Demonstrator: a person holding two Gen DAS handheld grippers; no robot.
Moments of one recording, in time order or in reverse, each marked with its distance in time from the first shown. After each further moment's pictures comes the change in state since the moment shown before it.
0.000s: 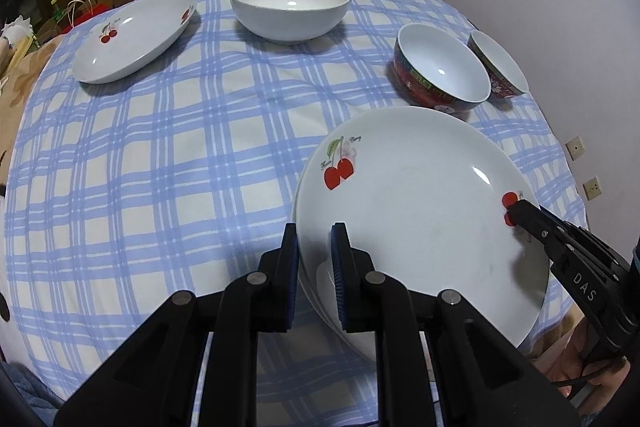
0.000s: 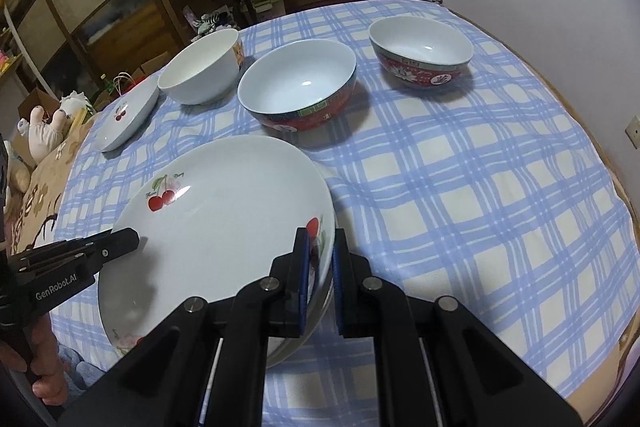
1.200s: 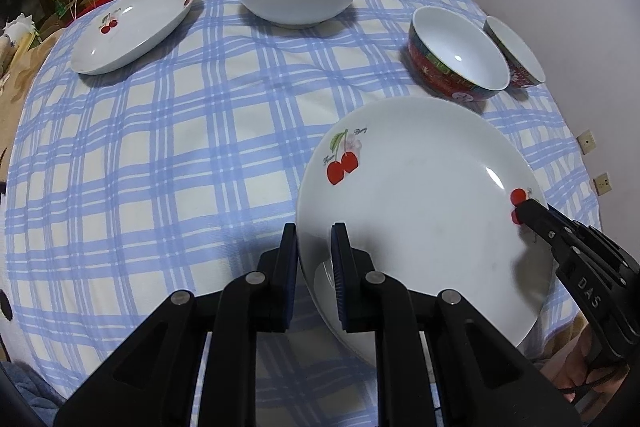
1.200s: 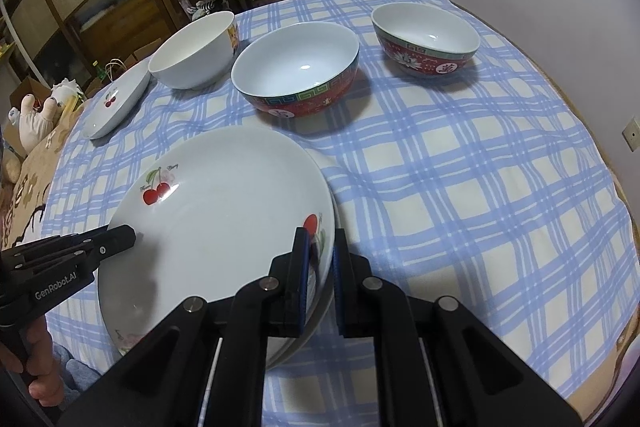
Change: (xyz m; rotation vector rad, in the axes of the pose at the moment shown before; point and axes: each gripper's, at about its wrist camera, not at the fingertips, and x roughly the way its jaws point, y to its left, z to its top) left arm 0.015 0.001 0.002 0.001 0.050 0.037; right arm 0.014 0.003 -0.003 -0.018 0.042 -0.029
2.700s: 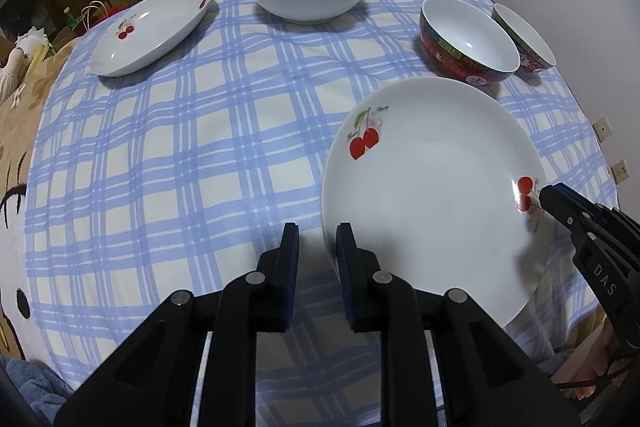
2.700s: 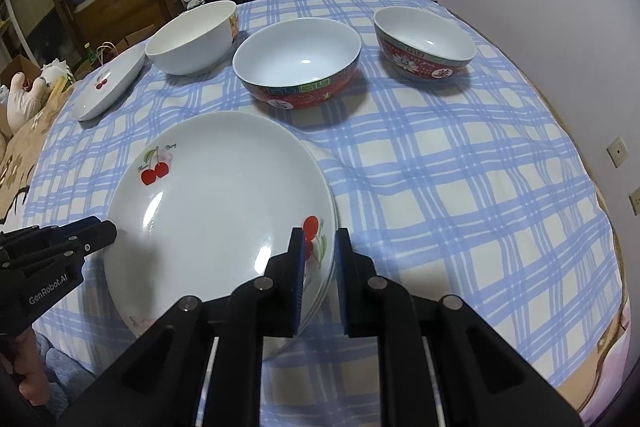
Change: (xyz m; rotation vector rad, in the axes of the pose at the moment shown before) left arm -0.007 0.002 -0.014 0.036 -0.020 0.083; right arm -0.005 0.012 -0.005 -0.052 0.005 -0.085
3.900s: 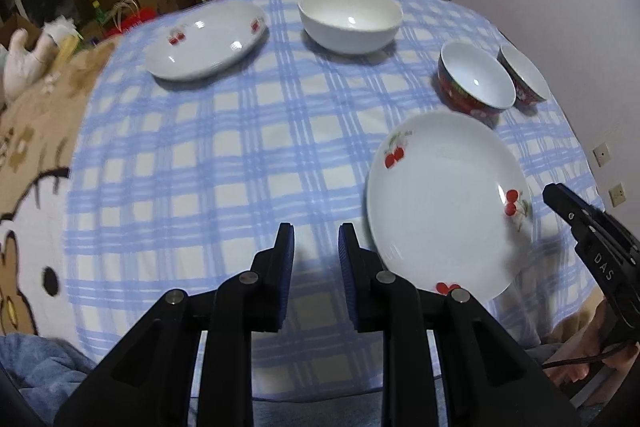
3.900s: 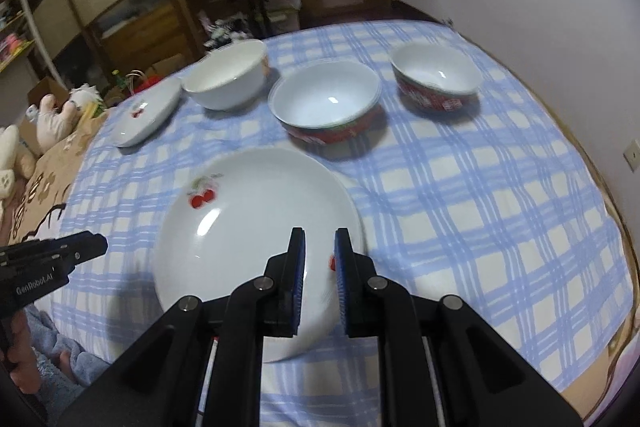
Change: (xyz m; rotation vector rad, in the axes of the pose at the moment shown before) left arm -0.063 0.034 -0.009 -0.060 -0.062 0.038; right arm -0.045 0.009 0.005 -0.010 -0.136 0.113
